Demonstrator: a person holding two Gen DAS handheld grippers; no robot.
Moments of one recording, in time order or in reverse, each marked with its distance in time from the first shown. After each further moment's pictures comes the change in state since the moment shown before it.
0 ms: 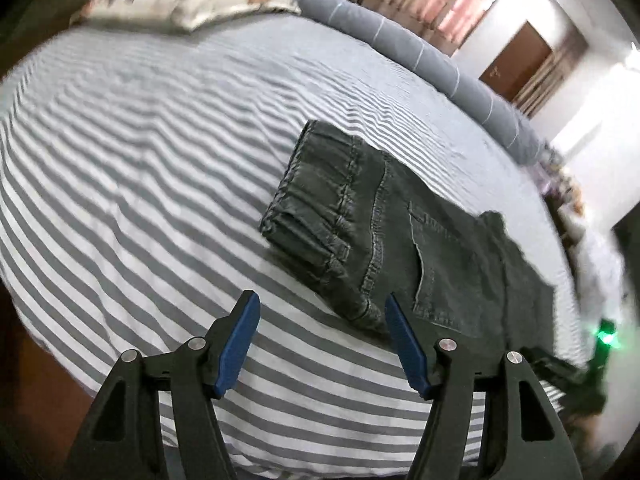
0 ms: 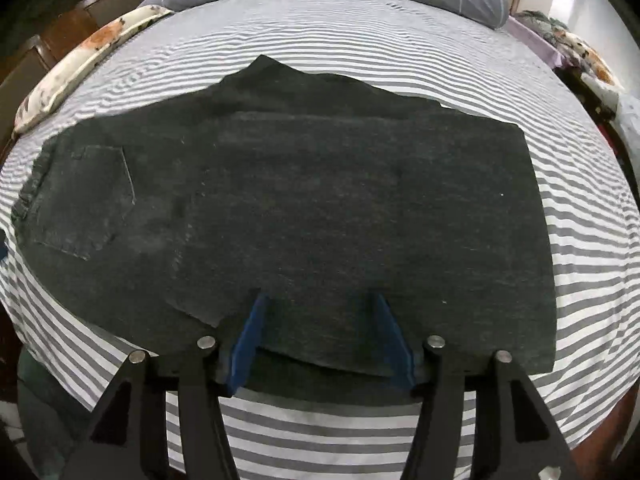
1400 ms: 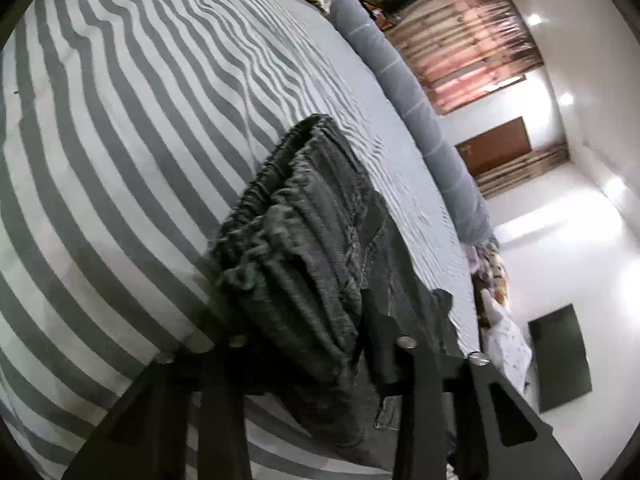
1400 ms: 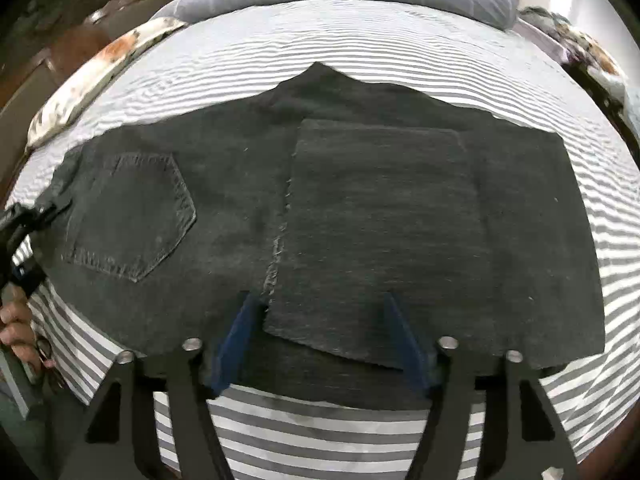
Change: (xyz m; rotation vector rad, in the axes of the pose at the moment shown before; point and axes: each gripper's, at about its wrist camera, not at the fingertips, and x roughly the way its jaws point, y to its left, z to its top) left arm 0.073 0.027 0.020 -0.322 -0.067 -0.294; right arm 0.005 0.053 -0.002 -0.001 -0.044 0.042
